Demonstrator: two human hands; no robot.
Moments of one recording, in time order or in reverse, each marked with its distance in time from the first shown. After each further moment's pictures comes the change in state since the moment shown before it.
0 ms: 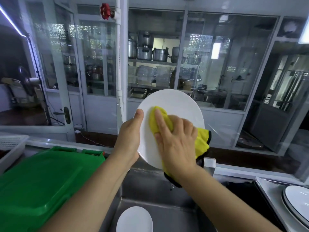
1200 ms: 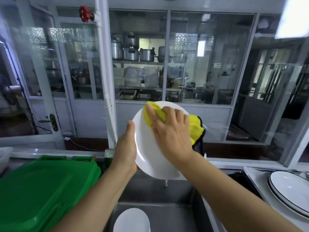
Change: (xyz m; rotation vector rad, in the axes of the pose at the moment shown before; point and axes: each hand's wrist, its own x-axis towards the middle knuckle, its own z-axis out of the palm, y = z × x) left_hand -0.014 -0.027 0.017 0.000 0.062 -0.143; right_hand 0.016 0.032 -0.005 -0.101 -0.025 -0.050
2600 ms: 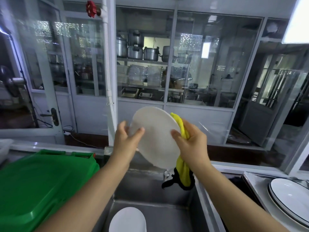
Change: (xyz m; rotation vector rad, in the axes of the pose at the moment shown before) left_hand 0.030 -0.011 -0.017 0.349 0.007 0.205; right_hand -0.024 0.024 -0.015 0.902 -0.148 0.612
